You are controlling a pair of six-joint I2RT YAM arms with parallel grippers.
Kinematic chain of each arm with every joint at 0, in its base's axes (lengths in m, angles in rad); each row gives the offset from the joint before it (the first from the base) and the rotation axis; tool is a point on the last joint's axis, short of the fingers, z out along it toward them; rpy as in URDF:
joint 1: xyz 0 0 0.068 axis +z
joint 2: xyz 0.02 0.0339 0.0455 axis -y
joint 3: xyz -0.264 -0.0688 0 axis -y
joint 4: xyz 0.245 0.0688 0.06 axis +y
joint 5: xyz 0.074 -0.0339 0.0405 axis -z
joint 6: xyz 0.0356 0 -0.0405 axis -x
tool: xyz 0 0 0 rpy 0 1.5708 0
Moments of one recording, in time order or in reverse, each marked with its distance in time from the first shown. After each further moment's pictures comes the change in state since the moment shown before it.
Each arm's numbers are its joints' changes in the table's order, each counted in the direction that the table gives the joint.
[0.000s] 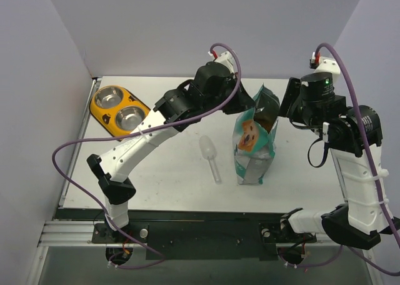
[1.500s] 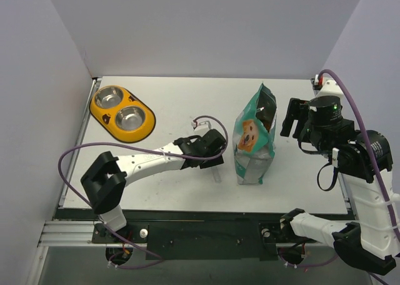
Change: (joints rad) left arm -0.030 0.188 -1.011 -0.241 -0.234 0.233; right arm 0.025 0.217 -0.245 -0.034 -0.006 0.047
